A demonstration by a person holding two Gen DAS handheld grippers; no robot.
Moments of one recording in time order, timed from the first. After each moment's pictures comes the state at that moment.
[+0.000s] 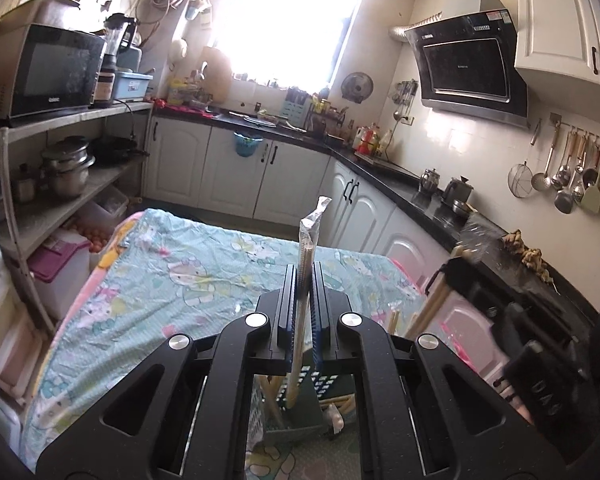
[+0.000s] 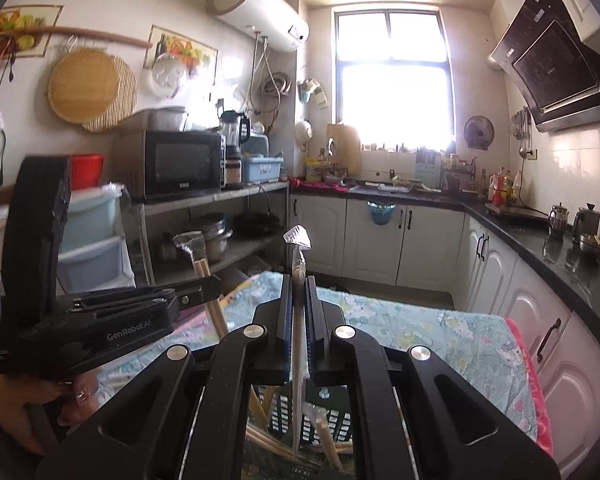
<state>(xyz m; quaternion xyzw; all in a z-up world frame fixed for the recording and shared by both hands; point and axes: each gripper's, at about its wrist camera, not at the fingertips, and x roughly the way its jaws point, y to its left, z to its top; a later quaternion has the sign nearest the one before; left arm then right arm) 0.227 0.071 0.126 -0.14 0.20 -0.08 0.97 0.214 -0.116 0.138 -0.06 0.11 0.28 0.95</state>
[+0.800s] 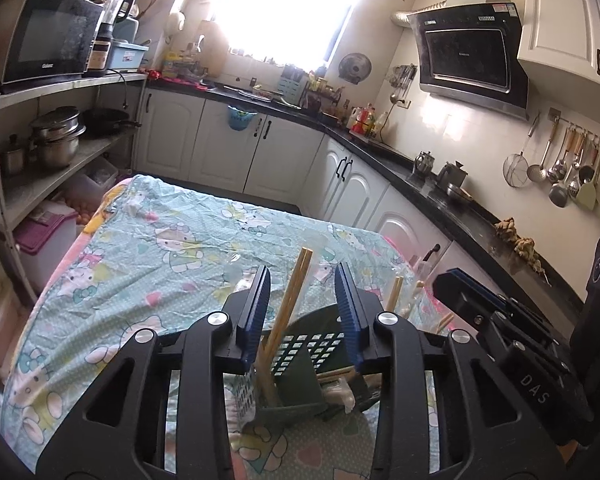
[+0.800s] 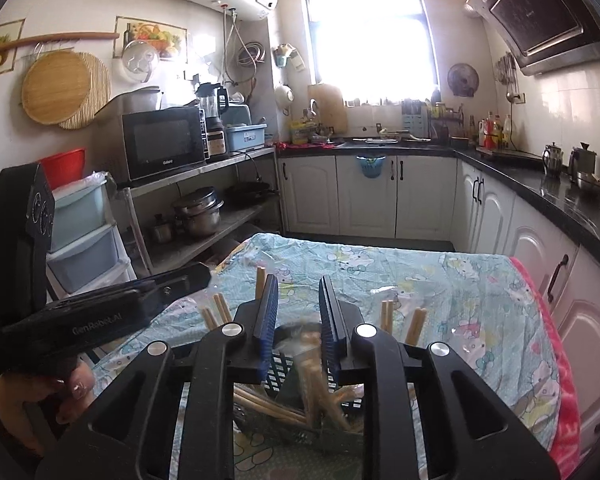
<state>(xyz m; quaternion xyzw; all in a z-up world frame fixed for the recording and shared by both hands) 0.231 0.072 0.095 -0.16 0.24 -0.09 0.95 0.227 -0.138 0.106 -0.01 0.19 0.26 0.95</state>
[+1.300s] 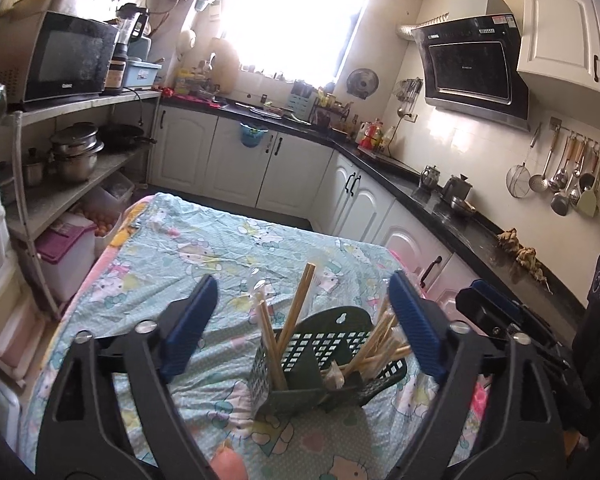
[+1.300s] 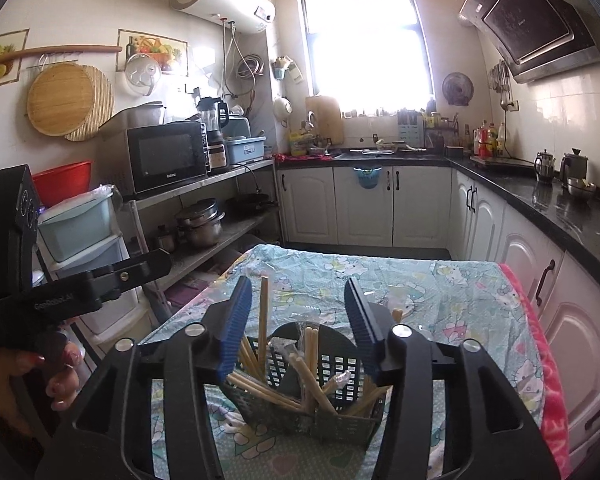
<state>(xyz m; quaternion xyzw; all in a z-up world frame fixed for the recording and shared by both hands) 0.188 0.080 0.127 -0.15 0.22 -0.07 0.96 0.194 -0.159 0.130 -0.01 0.17 0.26 0.95</state>
